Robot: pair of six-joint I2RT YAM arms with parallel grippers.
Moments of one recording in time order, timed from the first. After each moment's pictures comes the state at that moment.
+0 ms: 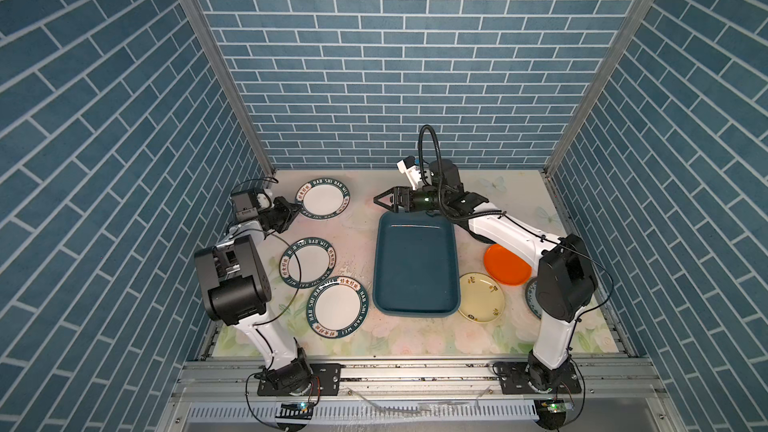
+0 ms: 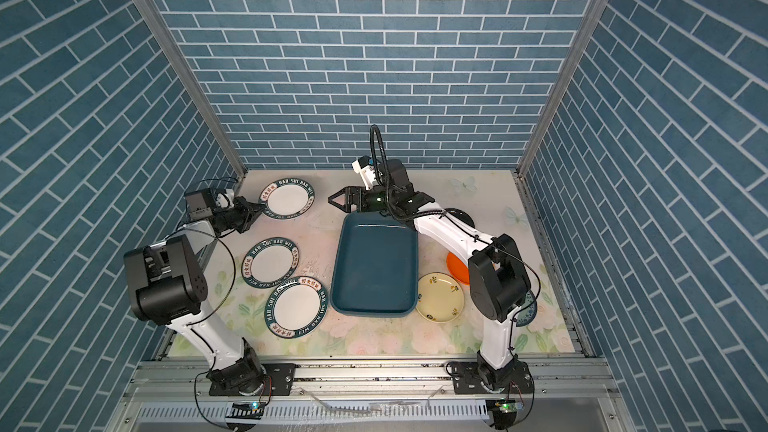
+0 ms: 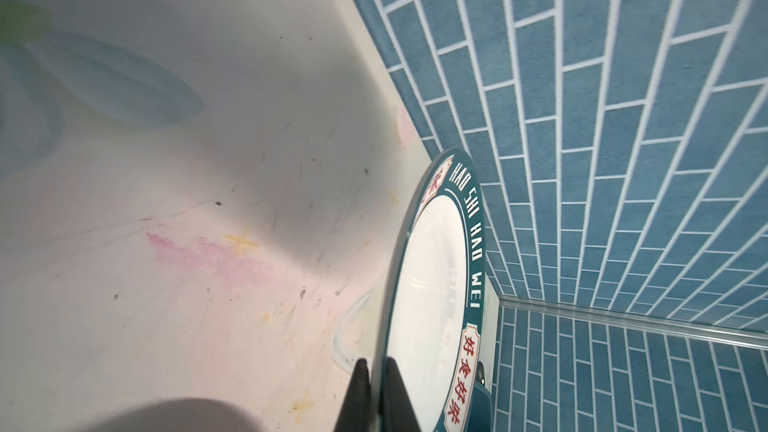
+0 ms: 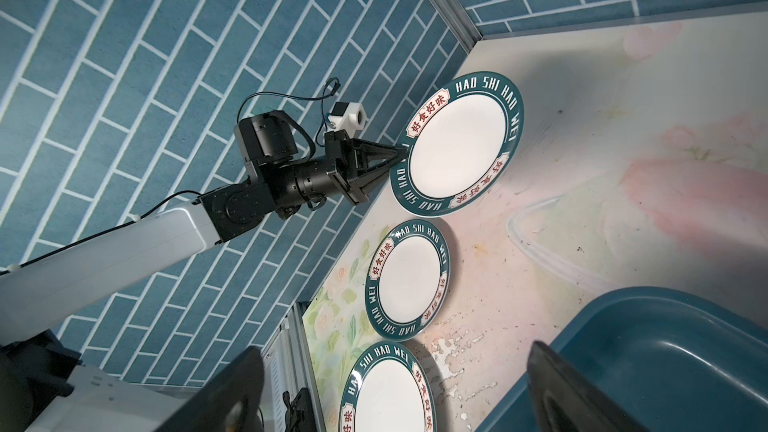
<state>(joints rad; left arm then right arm) 0.37 1.77 1.13 -0.05 0.77 -0.72 0.70 1.86 1.55 -0.07 -0.64 0.56</state>
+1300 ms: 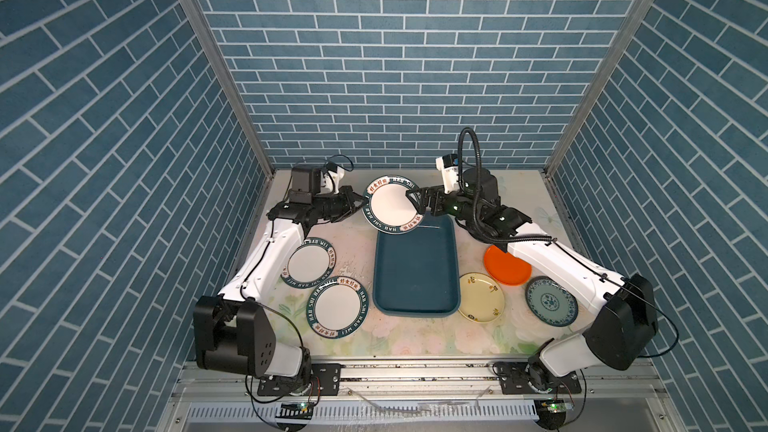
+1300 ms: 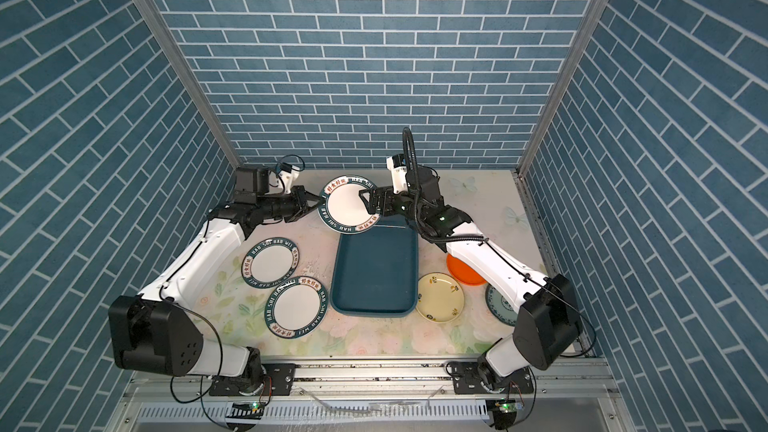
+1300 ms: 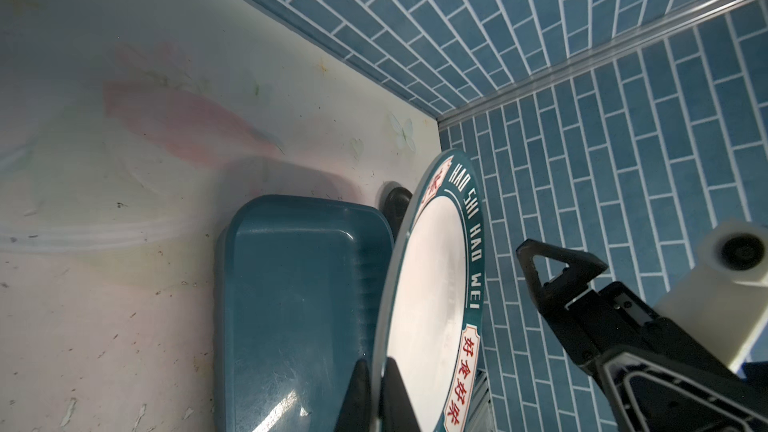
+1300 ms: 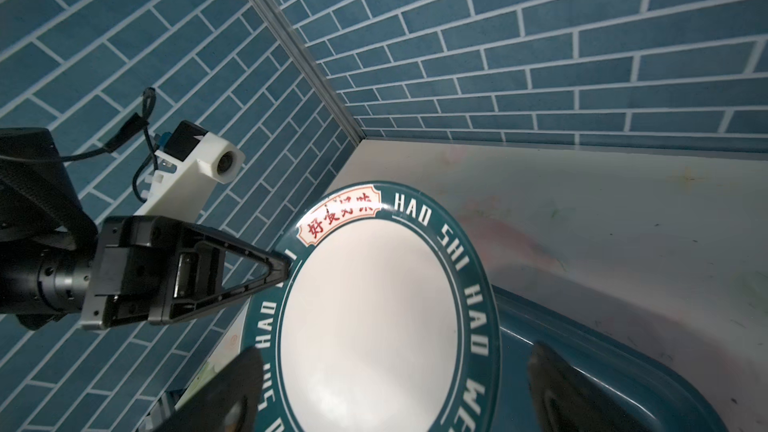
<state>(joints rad) -0.18 1.46 1.25 -0.45 0.69 -0.62 0.66 1.48 1.28 -0.11 -0.20 0.42</state>
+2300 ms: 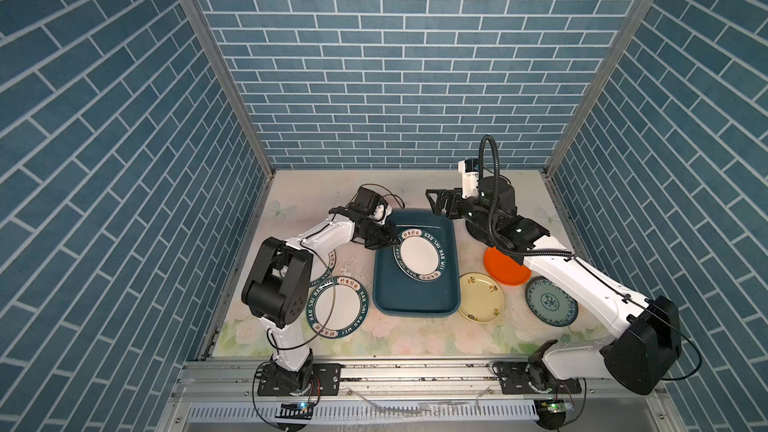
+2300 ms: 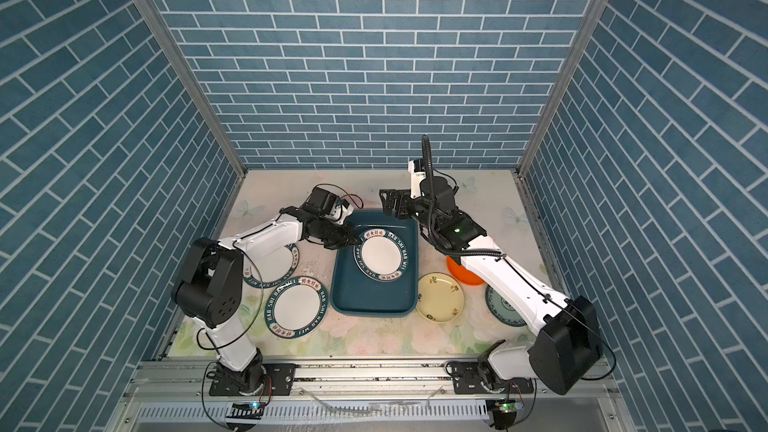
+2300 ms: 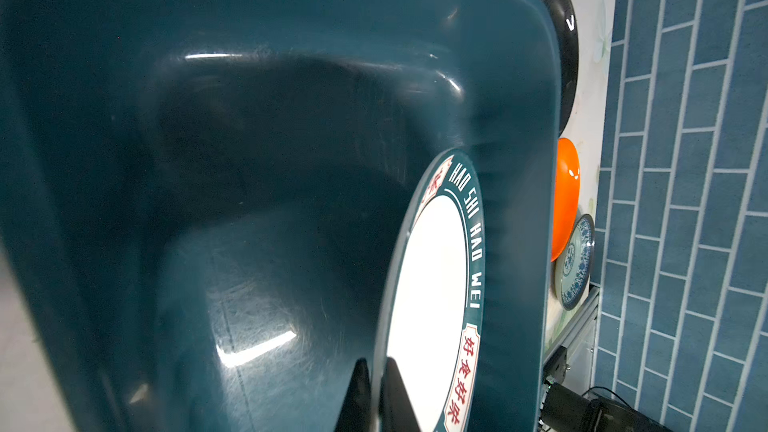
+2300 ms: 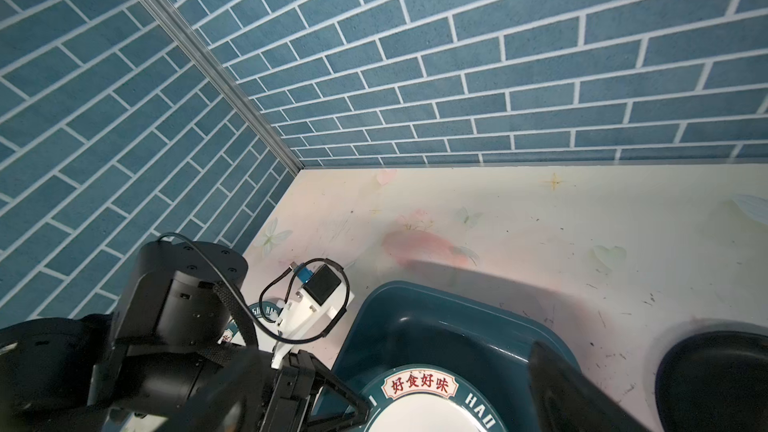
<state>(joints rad) -0.43 1.80 1.22 -0.48 0.54 -0.49 0.64 1.36 1.16 -0.12 -0.02 0.41</state>
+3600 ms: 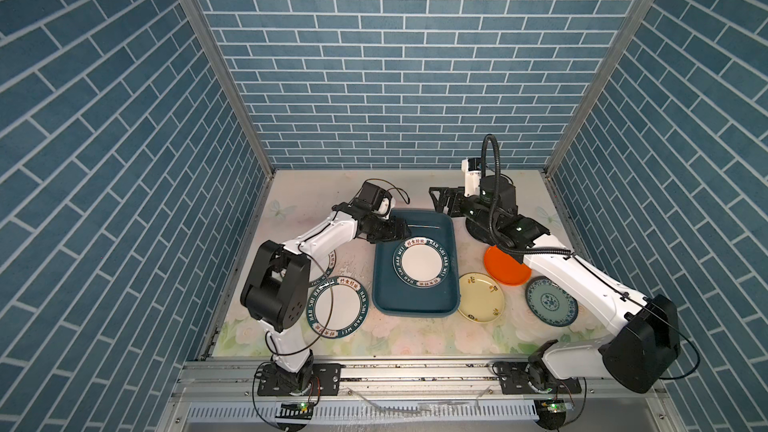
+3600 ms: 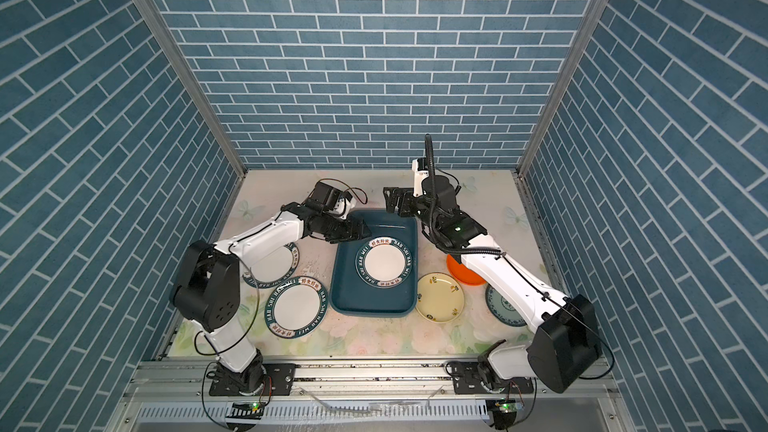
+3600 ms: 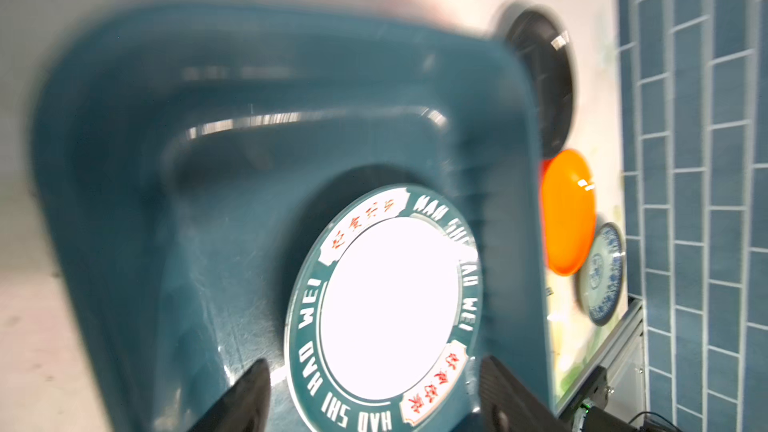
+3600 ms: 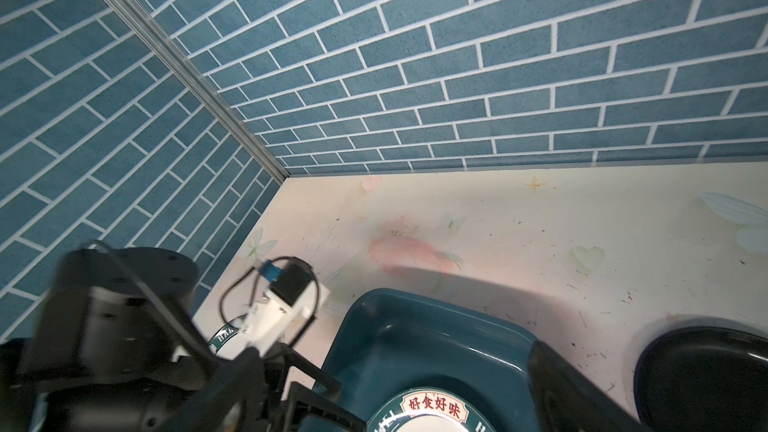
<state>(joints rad) -0.46 1.72 1.31 -0.52 0.42 -0.44 0.62 1.38 1.16 -0.11 0.00 0.42</state>
